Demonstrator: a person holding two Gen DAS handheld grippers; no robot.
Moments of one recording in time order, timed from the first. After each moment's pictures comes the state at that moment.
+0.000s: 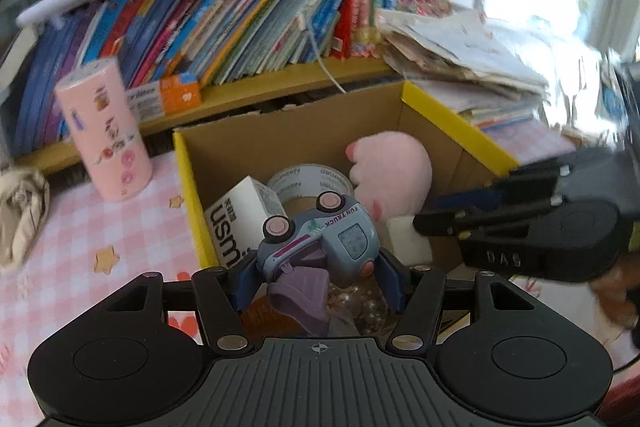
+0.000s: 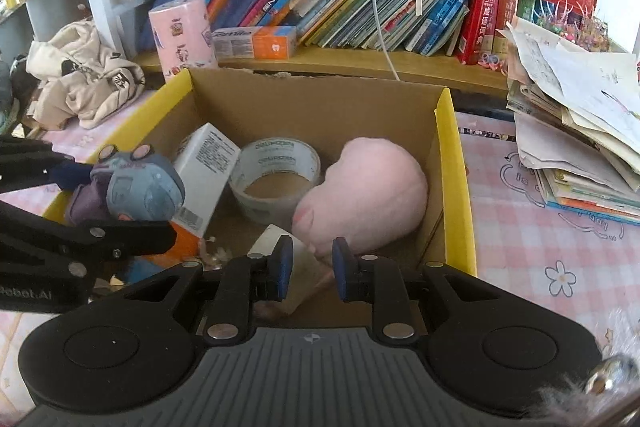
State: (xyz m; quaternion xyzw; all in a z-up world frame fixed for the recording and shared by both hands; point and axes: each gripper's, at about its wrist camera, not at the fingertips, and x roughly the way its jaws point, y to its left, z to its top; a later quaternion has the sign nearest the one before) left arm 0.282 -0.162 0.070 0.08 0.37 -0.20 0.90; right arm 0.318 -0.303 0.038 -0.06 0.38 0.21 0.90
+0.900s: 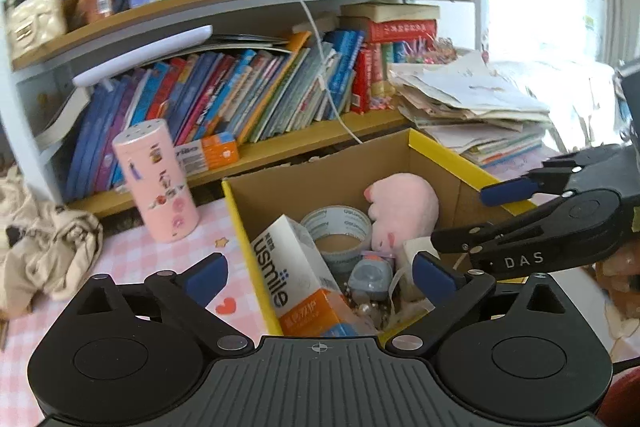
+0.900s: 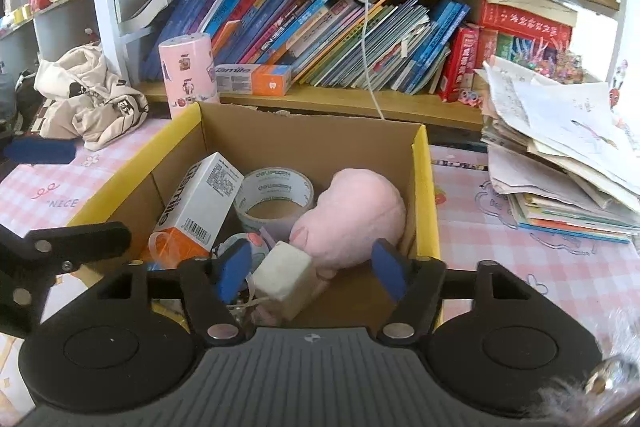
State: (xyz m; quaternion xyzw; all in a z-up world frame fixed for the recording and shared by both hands) left arm 0.224 -0.152 0.100 0.09 0.28 -0.15 0.94; right arm 0.280 -0.311 0.061 -0.06 0.32 0.20 0.92
